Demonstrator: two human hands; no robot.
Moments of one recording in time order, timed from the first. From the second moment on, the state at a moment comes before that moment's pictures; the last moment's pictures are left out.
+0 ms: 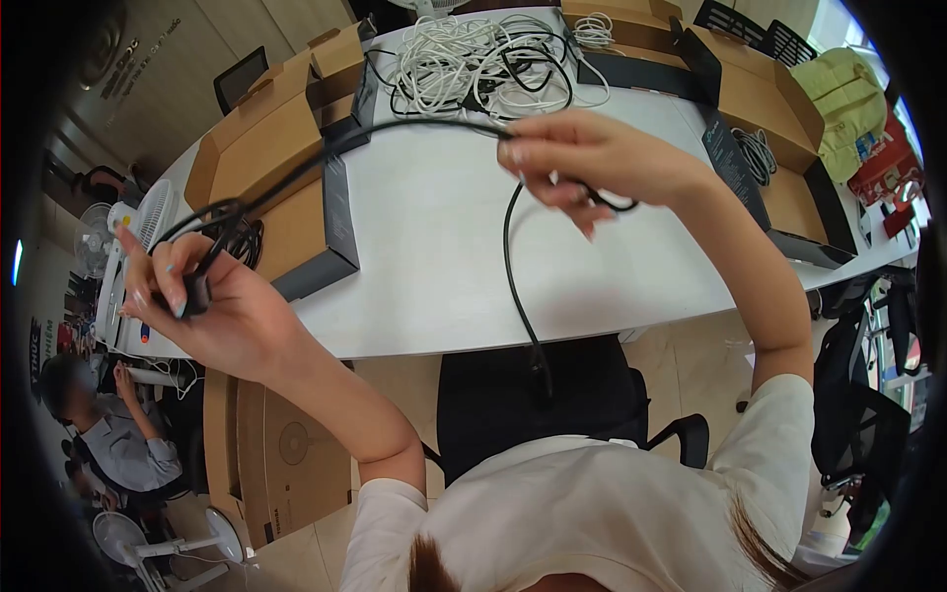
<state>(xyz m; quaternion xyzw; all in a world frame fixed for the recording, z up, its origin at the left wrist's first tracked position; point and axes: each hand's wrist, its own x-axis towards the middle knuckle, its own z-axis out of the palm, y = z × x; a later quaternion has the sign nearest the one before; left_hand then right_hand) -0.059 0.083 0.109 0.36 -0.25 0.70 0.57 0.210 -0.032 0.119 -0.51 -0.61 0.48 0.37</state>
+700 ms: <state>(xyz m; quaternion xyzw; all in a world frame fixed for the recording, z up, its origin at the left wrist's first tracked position) -0.002 0.052 0.080 0.80 0.05 0.30 0.52 0.207 -0.109 0.127 -0.46 -0.68 -0.51 0.25</state>
